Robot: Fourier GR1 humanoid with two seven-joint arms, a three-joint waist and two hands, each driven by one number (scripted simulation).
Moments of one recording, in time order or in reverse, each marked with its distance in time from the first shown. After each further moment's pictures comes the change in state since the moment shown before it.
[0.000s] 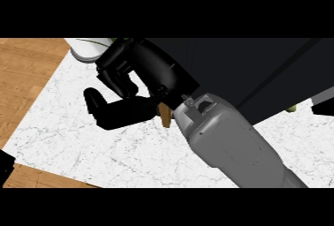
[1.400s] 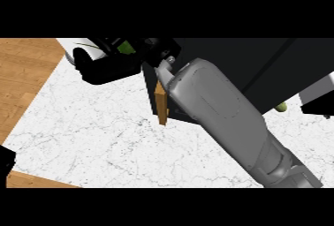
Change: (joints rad) left arm -0.029 -0.029 0.008 0.043 -0.004 0.009 0.011; right arm -0.219 0.002 -0.063 0.360 -0.233 0.012 -0.116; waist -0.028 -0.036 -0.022
